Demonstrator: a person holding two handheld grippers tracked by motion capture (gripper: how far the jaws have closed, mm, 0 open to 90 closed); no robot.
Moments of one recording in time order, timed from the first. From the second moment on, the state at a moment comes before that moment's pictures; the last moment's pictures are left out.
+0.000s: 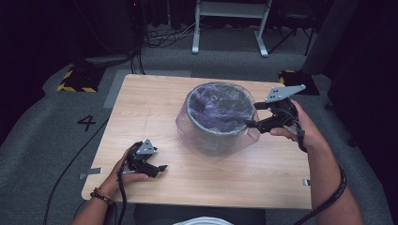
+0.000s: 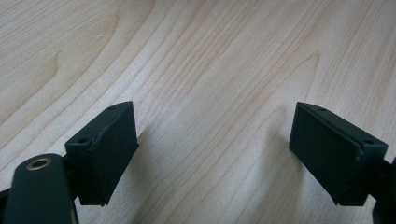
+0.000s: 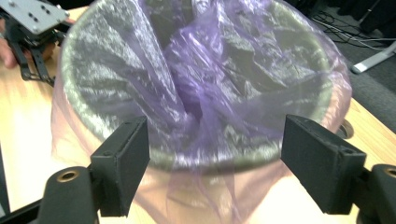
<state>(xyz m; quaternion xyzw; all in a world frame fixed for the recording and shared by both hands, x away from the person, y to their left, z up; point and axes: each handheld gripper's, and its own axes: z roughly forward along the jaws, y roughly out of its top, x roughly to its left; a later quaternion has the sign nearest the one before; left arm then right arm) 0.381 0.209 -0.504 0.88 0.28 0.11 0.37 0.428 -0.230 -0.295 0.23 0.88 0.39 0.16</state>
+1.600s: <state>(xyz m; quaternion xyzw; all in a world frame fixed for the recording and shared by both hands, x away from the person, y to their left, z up) 0.381 0.209 -0.504 0.88 0.28 0.11 0.37 0.396 -0.262 -0.418 0.25 0.91 0.27 0.18</state>
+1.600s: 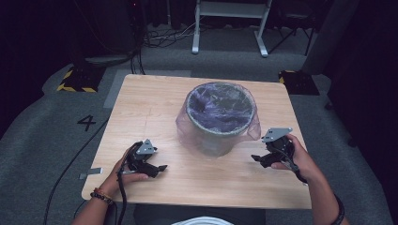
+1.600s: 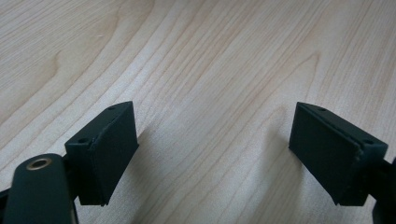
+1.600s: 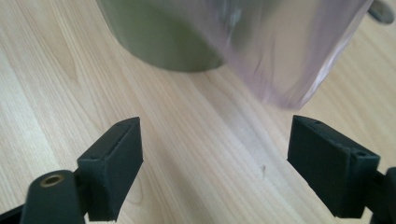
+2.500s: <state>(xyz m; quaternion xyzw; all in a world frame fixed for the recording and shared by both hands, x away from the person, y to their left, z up) 0.381 0.209 -0.504 0.88 0.28 0.11 0.37 0.384 -0.293 -0.486 0.30 0.90 0.29 0.16</state>
